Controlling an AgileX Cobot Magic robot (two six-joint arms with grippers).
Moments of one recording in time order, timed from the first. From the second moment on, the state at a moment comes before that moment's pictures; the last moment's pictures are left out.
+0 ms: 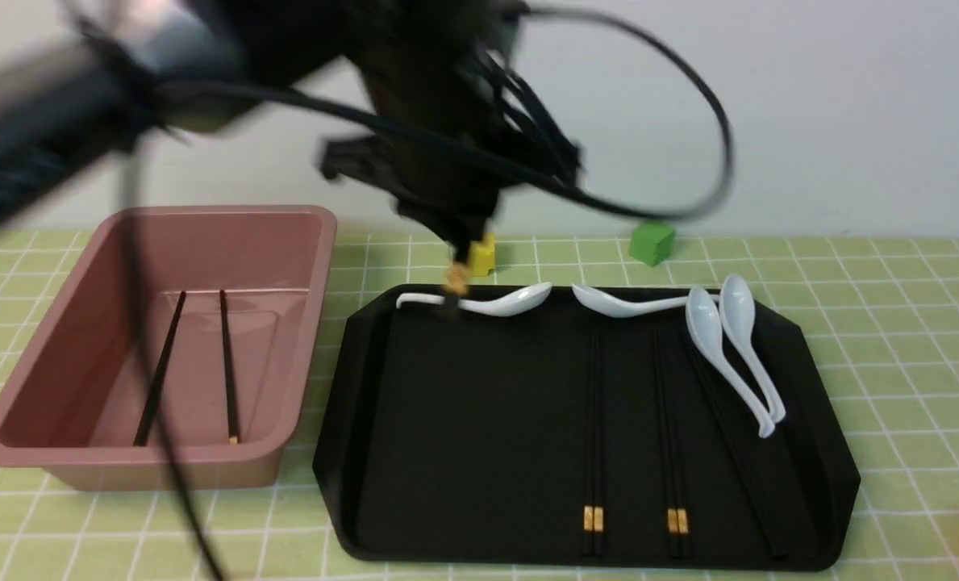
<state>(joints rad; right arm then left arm) 0.06 -0.01 0.02 0.04 0.37 0.07 -0.61 1.81 -1.93 0.19 1.23 -0.57</state>
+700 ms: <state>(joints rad) 0.06 -0.01 0.02 0.04 0.37 0.07 -0.09 1.89 -1.46 0.02 1.00 -0.55</state>
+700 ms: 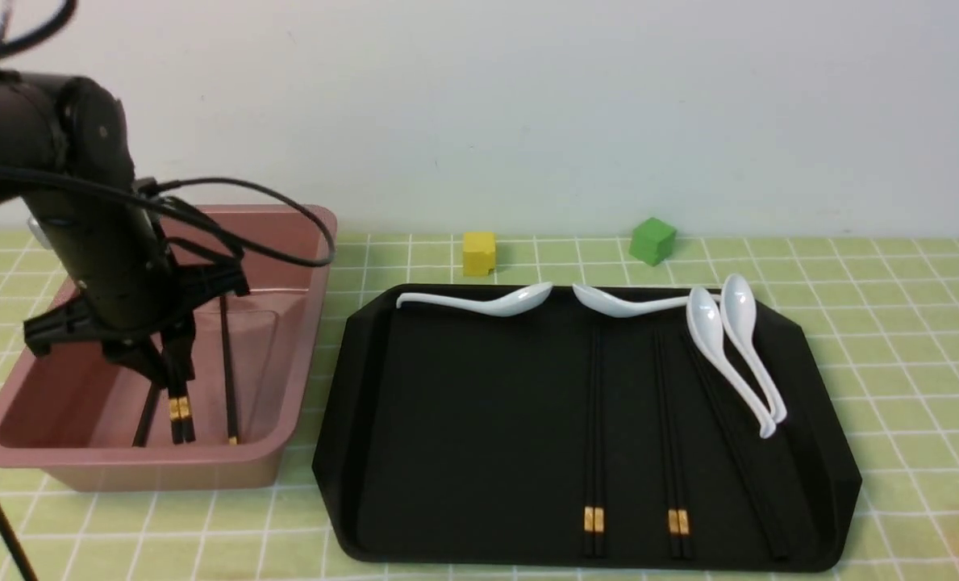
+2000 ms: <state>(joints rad) 0.06 -0.01 0.02 0.04 0.37 0.07 -0.09 0.72 -0.87 -0.18 0.88 -0.16</state>
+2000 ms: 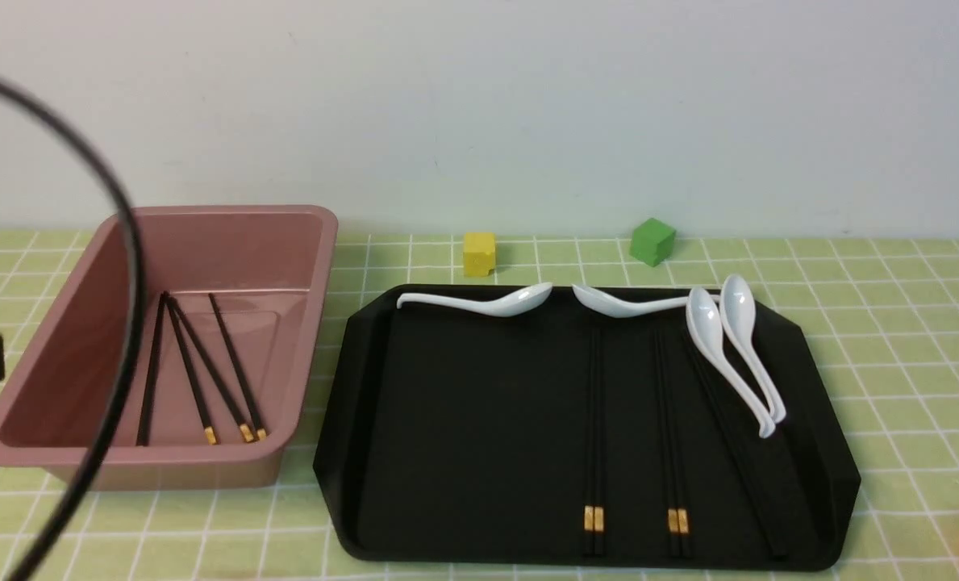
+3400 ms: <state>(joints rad) 0.06 -0.01 0.02 0.04 0.37 0.07 -0.09 -0.01 0.03 -0.16 0.39 -0.15</state>
